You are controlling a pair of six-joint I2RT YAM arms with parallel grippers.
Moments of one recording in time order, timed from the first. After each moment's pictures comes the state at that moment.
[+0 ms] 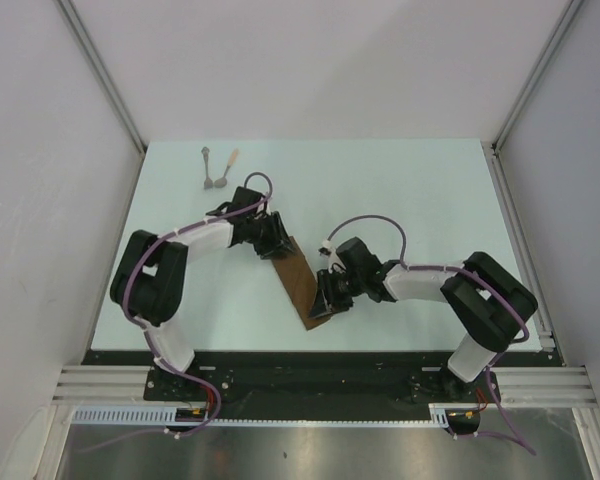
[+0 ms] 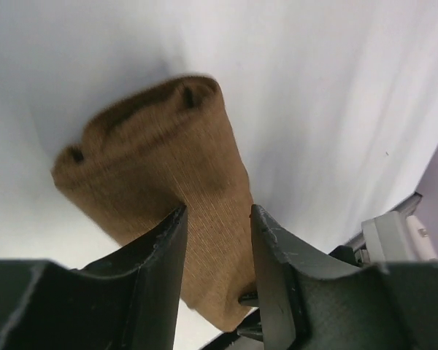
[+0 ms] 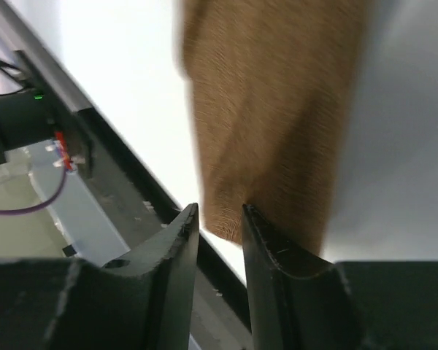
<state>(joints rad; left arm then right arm) -0.38 1.73 1.03 -0.27 0.42 -0.69 0.78 1.65 0.77 0.02 -0.54 0.66</state>
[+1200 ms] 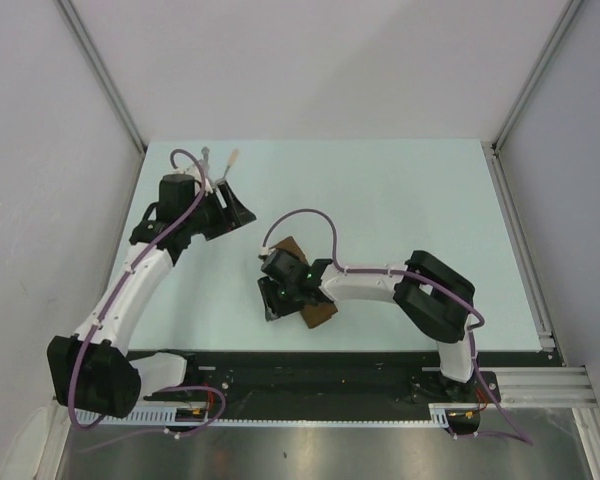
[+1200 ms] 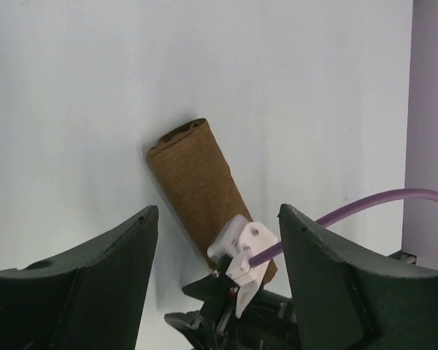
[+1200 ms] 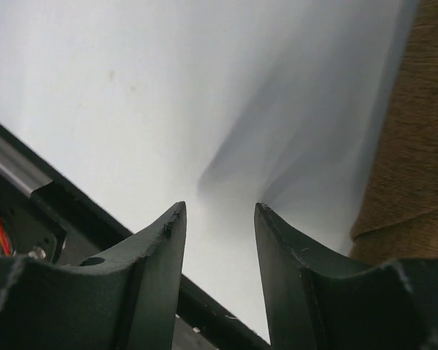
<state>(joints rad) -0.19 1.20 1.04 -0.48 0.29 -0.57 1.10 1.94 1.27 -0.28 -0.09 0.66</state>
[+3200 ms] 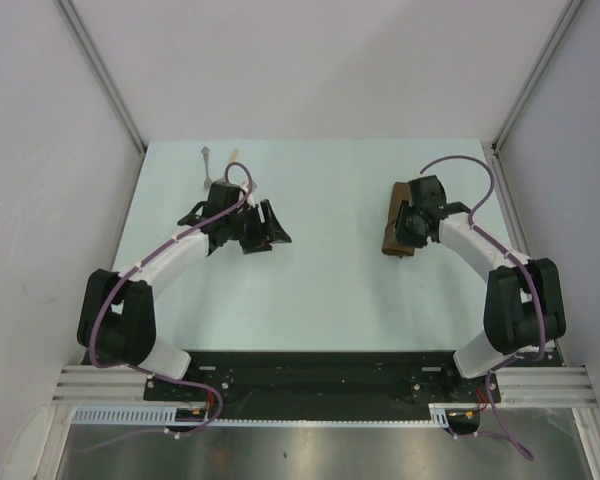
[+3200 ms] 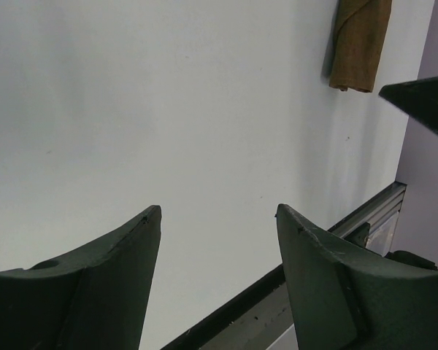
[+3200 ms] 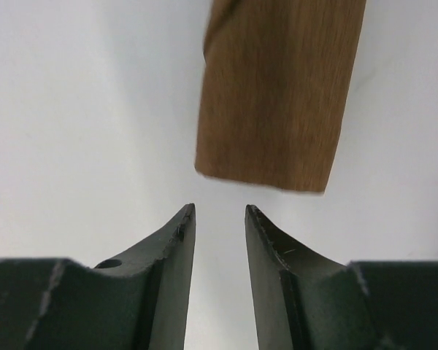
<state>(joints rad) -0.34 1.49 0.99 -0.34 0.43 -0.63 0.24 1.57 1.11 -0.51 0.00 0.45</state>
